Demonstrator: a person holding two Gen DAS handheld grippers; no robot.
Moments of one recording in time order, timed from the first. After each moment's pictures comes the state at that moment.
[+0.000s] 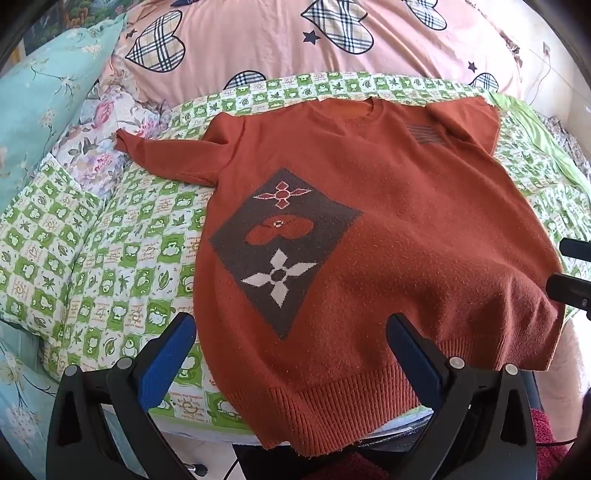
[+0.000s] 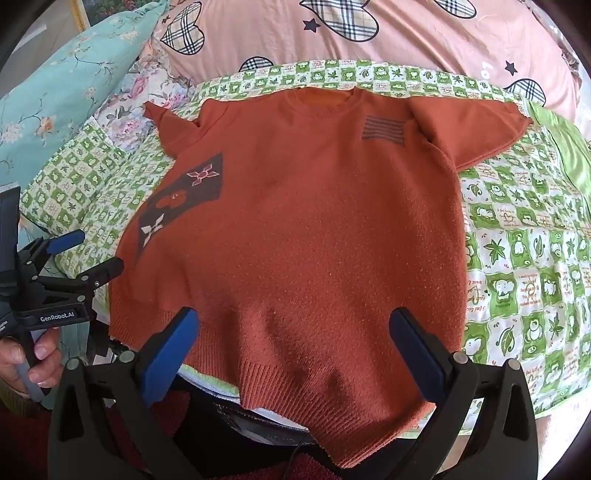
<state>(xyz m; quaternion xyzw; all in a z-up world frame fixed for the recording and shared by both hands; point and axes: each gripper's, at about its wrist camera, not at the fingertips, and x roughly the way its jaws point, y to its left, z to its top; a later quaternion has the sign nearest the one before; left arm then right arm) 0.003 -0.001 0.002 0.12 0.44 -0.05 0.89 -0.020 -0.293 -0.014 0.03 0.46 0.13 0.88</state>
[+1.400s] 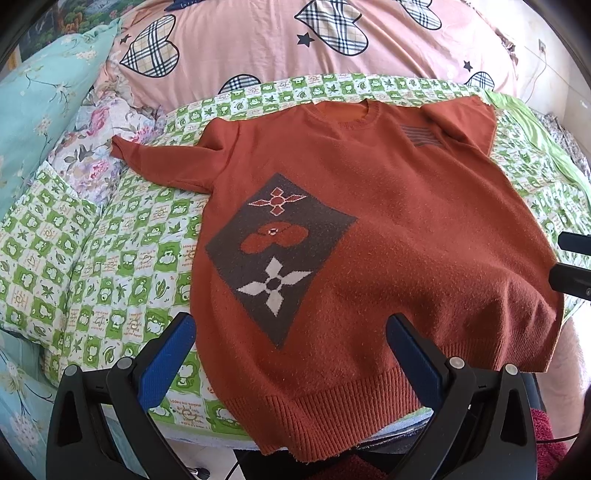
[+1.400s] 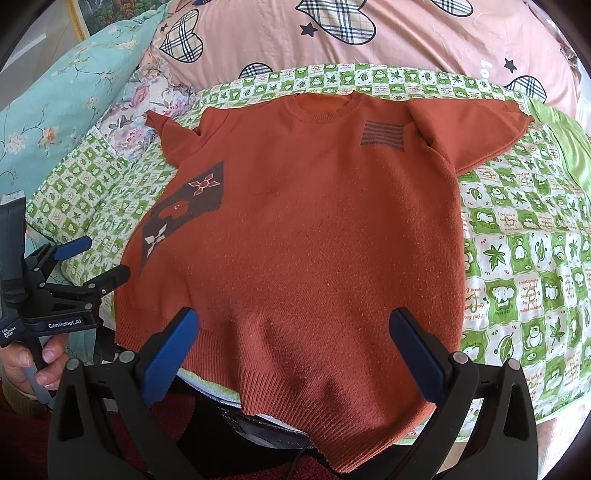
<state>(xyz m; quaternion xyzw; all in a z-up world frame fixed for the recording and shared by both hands) 0.004 -0.006 0.005 0.11 0.42 -0.07 0.90 -0.015 -0.298 -0.009 0.04 0.45 0.13 0.88</state>
